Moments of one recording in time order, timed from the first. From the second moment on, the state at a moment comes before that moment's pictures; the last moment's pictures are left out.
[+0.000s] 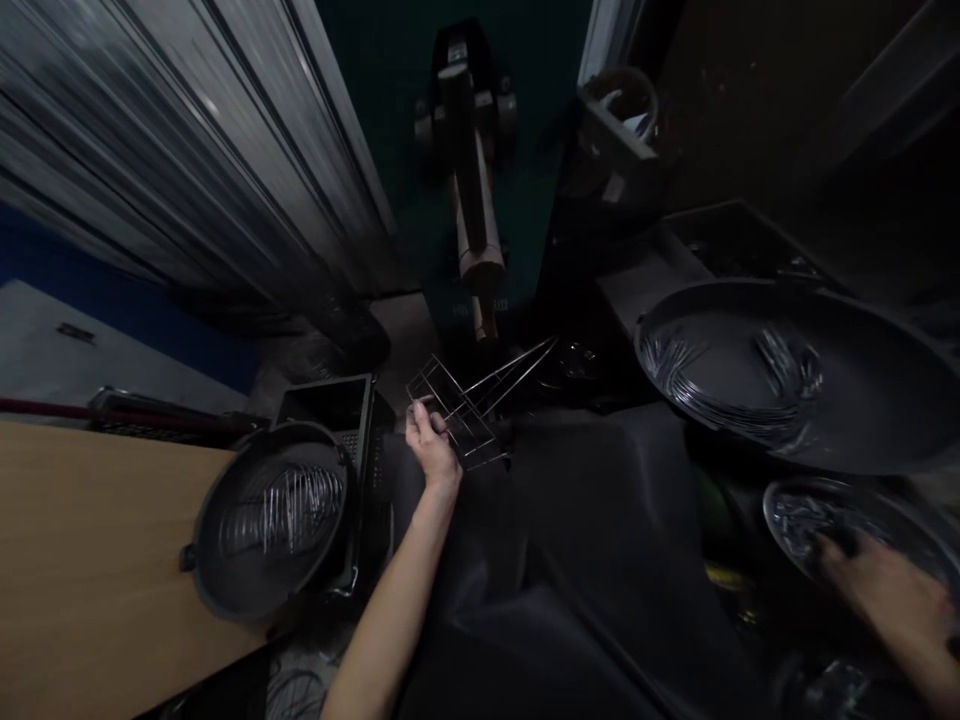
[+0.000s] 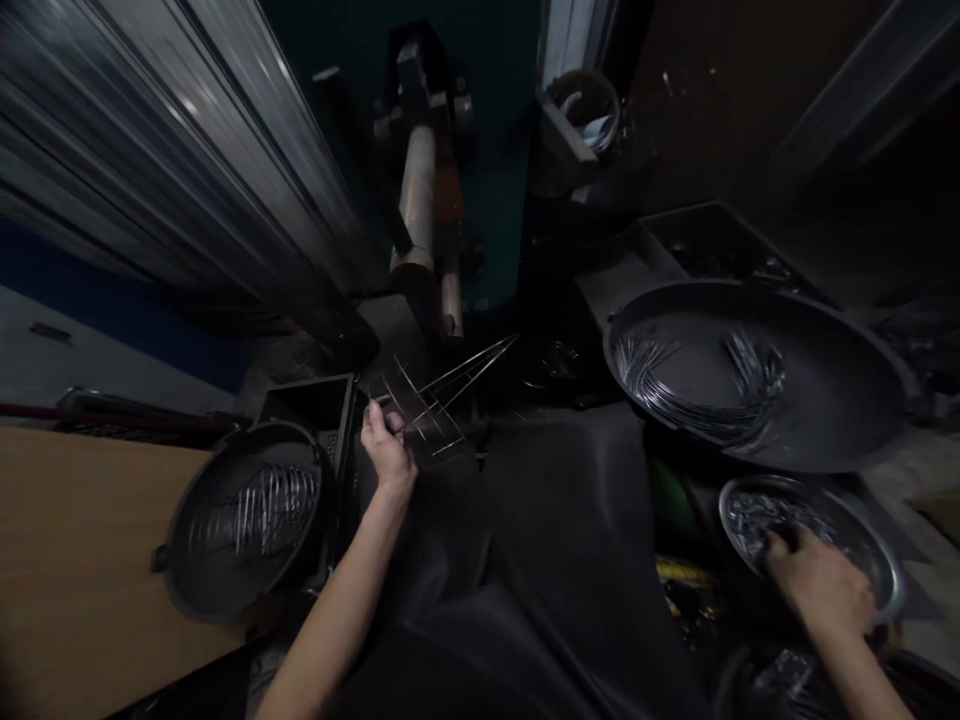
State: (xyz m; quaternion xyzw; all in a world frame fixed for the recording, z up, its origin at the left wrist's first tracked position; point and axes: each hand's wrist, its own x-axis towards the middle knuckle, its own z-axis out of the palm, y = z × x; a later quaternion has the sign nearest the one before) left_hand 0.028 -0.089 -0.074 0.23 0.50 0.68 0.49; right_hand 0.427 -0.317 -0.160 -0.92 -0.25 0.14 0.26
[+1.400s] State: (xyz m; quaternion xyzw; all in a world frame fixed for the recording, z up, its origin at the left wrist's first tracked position) left_hand 0.002 -0.063 -0.074 0.23 0.51 0.67 0.49; right_hand 0.166 -0.077 -0.022 -0.53 -0.16 0.57 0.60
